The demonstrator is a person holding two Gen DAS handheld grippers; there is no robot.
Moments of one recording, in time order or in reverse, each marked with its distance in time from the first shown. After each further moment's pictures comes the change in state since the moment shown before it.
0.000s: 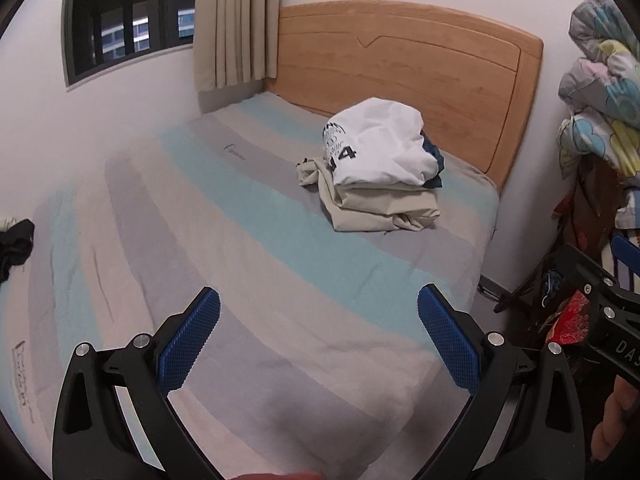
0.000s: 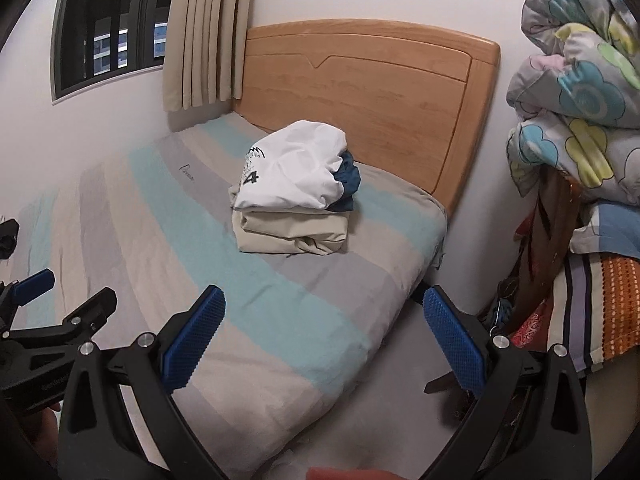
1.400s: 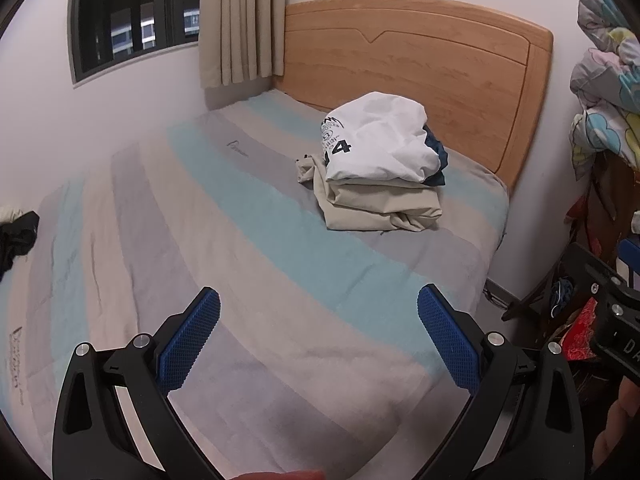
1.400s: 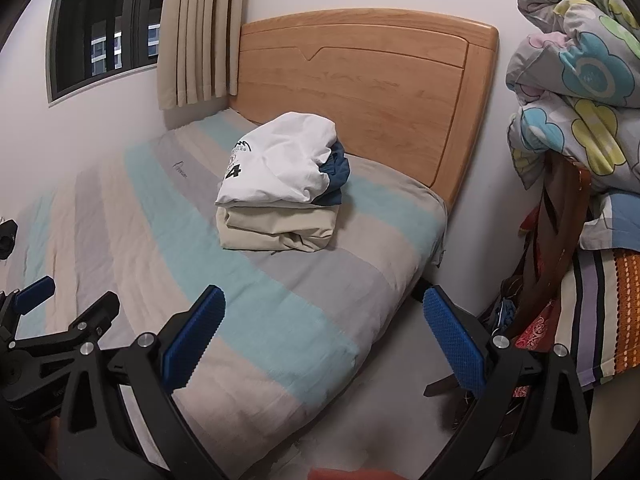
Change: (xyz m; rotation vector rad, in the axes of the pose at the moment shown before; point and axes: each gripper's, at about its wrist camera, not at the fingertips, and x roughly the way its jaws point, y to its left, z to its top) left arm 0.017 -0.035 -0.004 -0.021 -0.001 0.036; right arm 0.025 -0.035 -0.007 0.014 0.014 0.021
